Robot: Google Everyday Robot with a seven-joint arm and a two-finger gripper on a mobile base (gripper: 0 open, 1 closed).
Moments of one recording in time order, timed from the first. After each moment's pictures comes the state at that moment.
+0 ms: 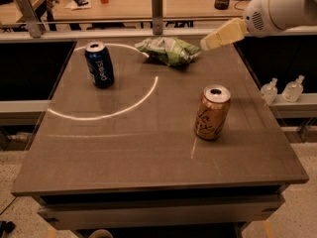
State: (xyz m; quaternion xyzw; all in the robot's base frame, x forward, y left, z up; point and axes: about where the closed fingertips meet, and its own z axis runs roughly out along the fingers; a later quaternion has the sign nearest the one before) arm 0.659 -0.189 0.980 -0.31 0.83 0.06 0.46
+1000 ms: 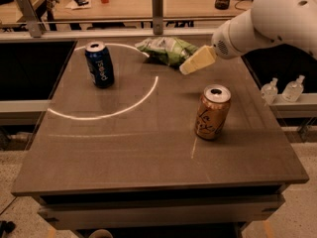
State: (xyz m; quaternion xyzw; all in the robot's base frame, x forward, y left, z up) arm 0.678 -0.143 0.904 -0.35 0.84 0.03 0.42
